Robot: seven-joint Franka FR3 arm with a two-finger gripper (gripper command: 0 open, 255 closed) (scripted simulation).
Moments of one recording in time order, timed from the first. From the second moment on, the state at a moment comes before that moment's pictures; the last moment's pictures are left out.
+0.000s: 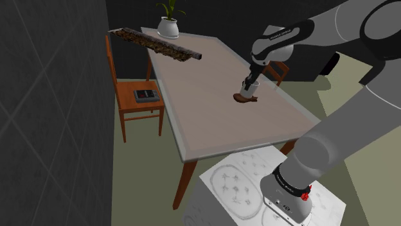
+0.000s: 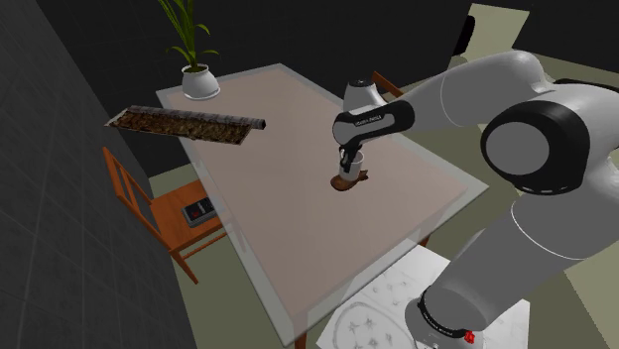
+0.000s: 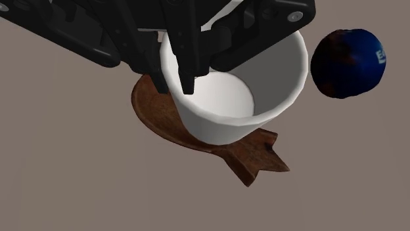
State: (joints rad) arm -0.23 -0.08 -0.26 -2.31 -0.06 2.29 -0.60
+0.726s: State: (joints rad) arm -0.23 -0.07 -0.26 -2.31 -0.06 2.29 -0.60
